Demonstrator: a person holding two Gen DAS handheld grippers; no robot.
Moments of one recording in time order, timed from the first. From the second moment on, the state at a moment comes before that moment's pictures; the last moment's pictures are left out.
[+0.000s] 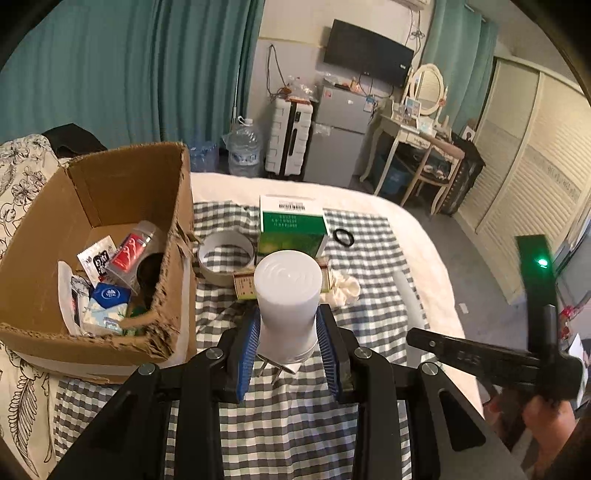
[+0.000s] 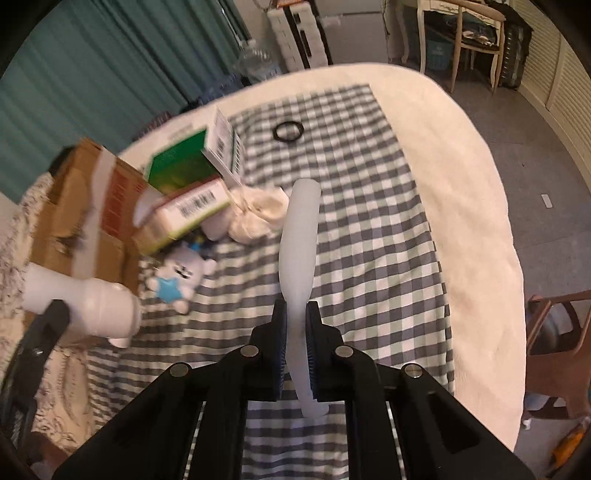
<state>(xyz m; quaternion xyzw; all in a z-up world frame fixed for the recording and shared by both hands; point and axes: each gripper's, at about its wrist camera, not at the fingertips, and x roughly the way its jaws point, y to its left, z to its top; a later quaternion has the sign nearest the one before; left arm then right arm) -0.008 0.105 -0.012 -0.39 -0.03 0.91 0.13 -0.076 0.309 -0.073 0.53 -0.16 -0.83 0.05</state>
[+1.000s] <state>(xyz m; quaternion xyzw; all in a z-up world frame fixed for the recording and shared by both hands) -0.077 -0.090 0.034 -0.33 -0.14 0.93 0.04 -0.134 0.077 0.059 0.41 -0.15 -0.87 0.22</state>
